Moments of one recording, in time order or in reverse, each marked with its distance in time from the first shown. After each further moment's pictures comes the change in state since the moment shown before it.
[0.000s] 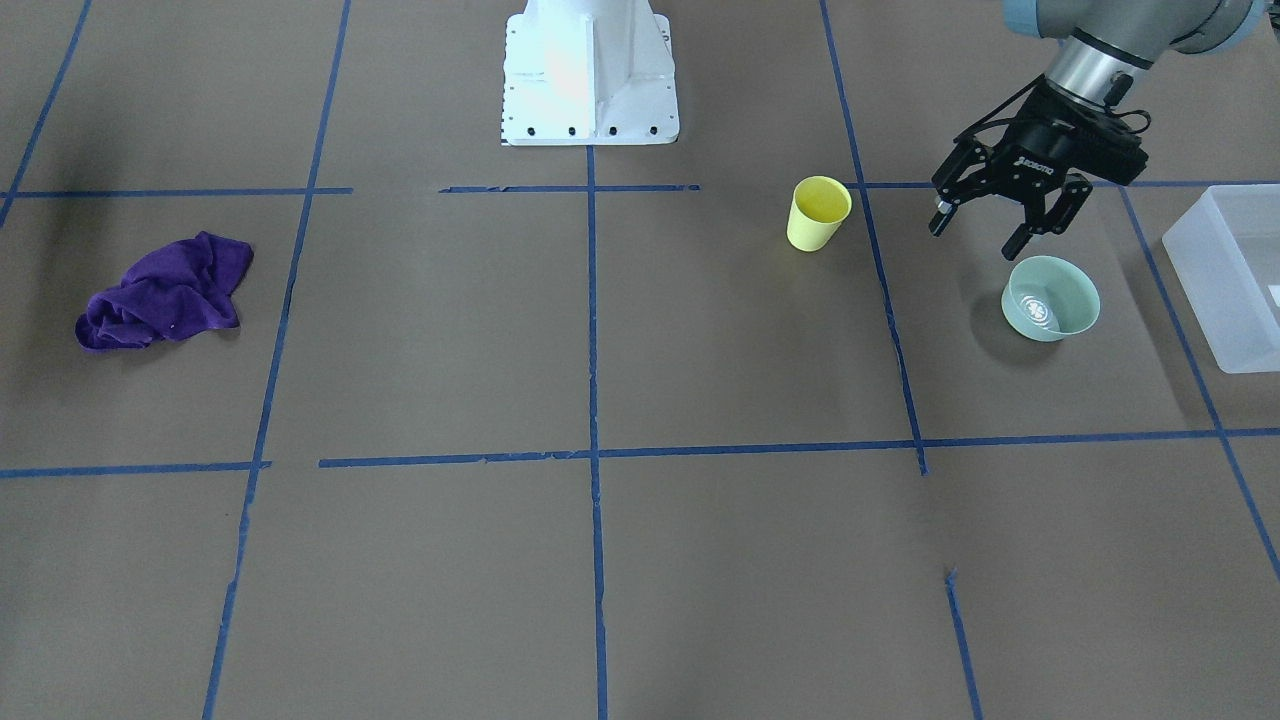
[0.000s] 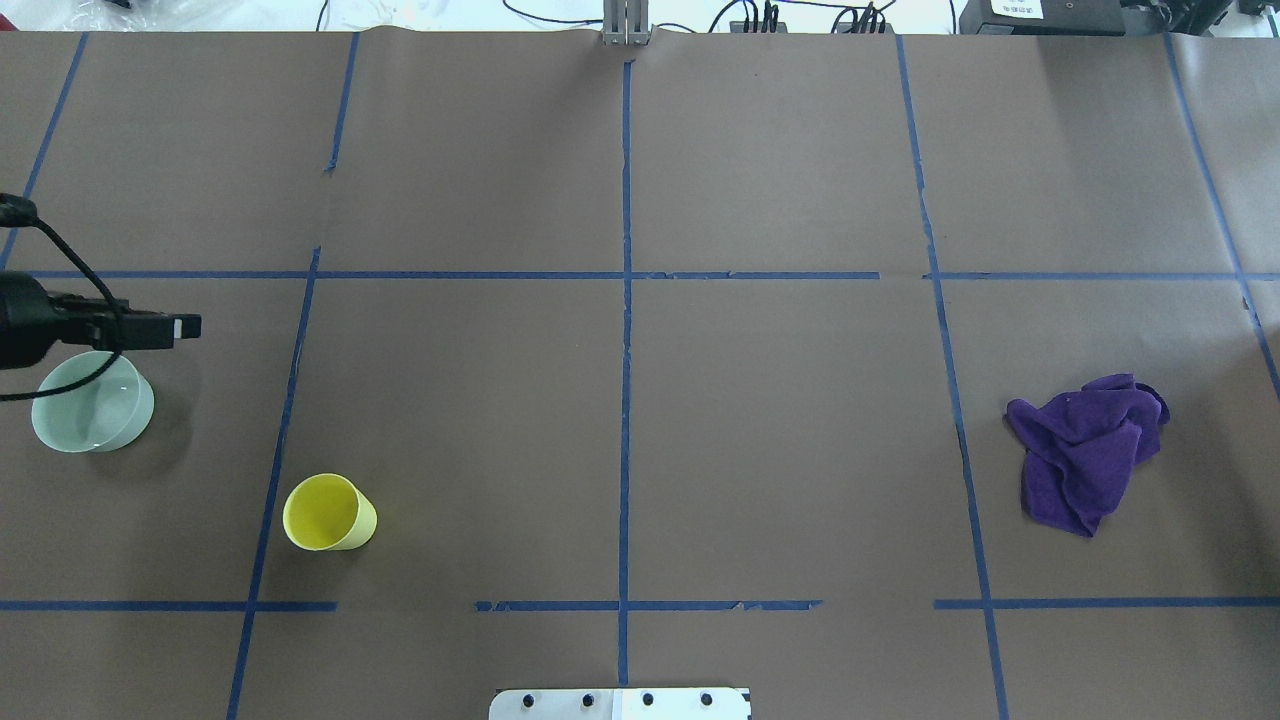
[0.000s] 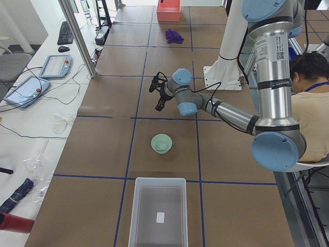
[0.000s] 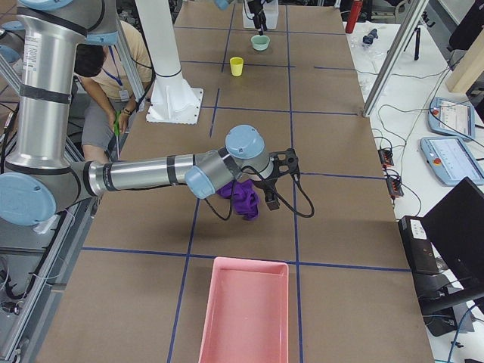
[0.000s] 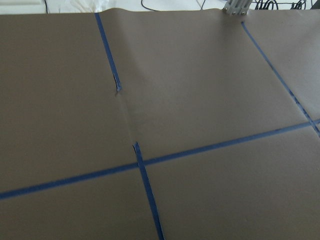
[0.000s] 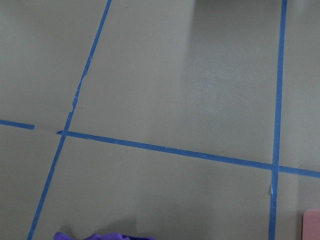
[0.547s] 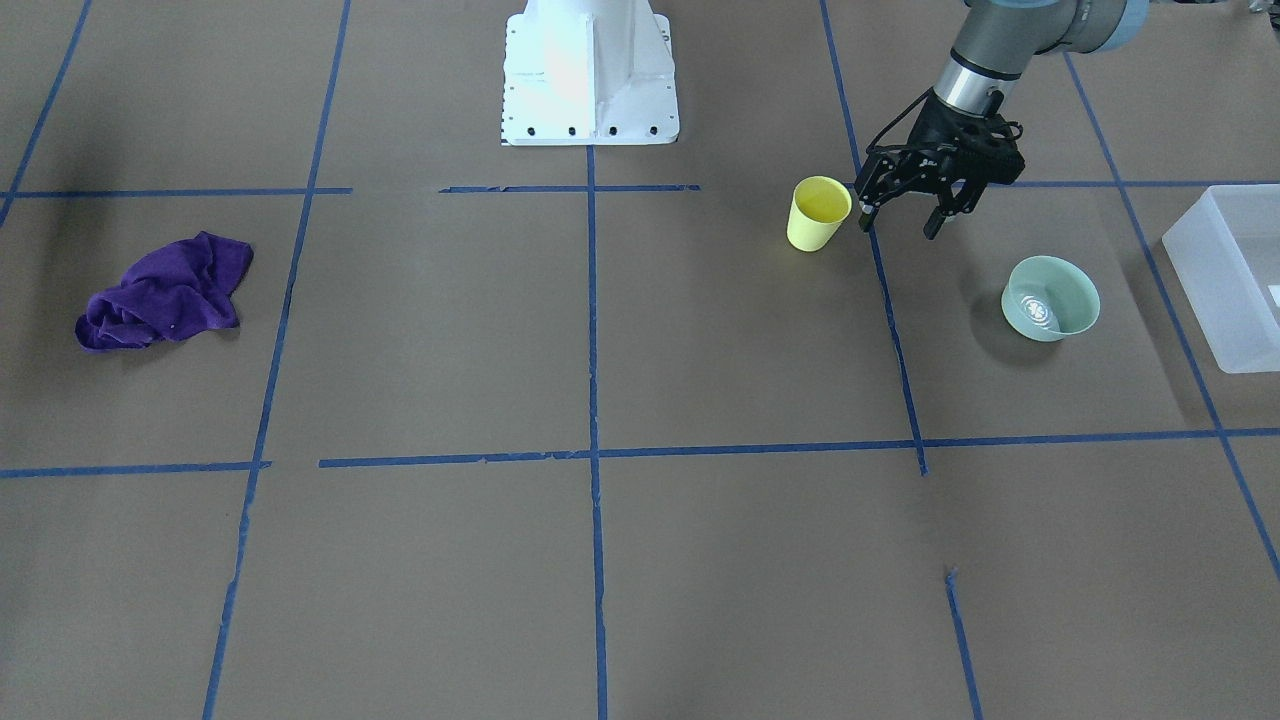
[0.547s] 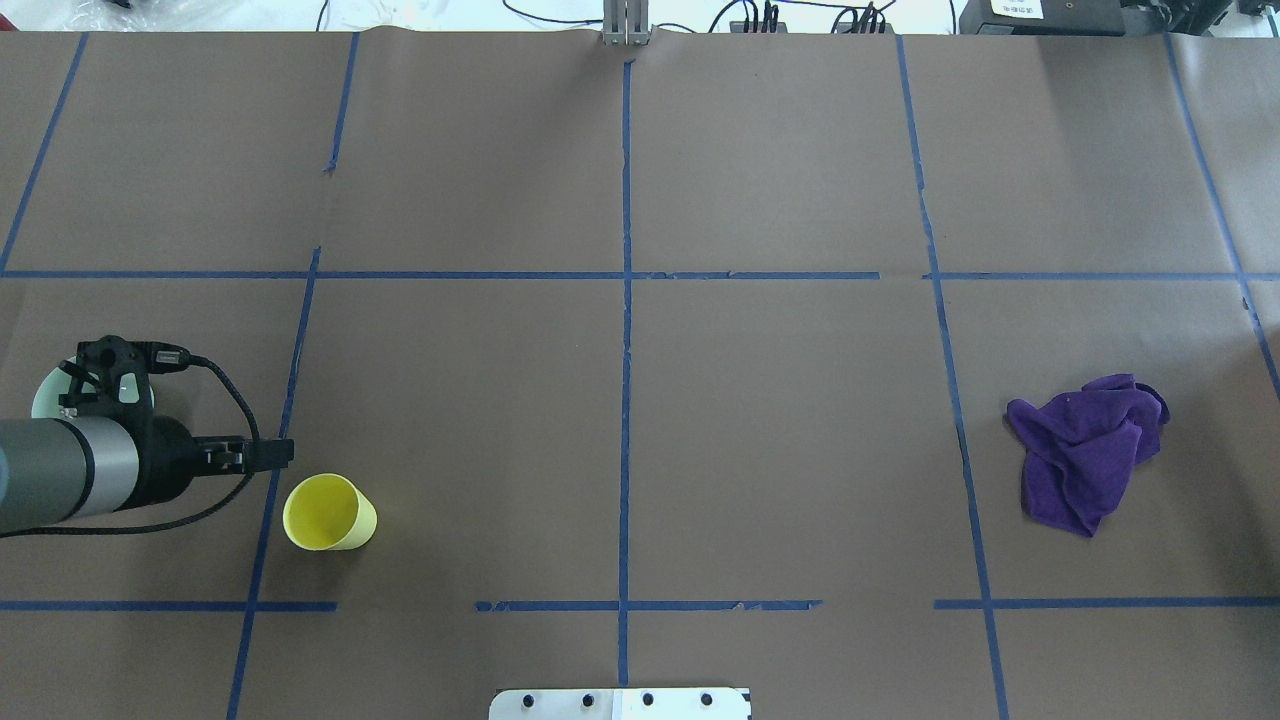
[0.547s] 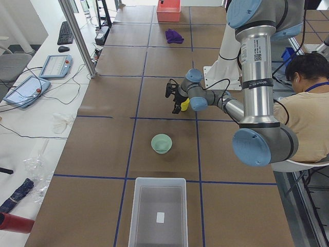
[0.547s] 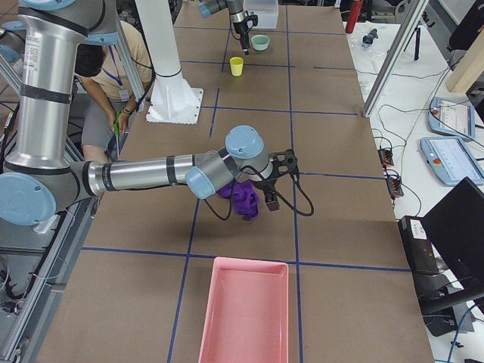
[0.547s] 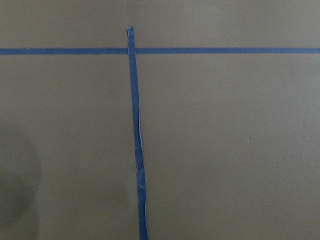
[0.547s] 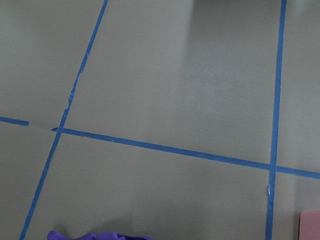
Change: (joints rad) left arm 0.286 -0.004 -0.020 0.143 0.208 -0.265; right arm -0.018 -0.003 0.000 0.005 -0.017 -0.003
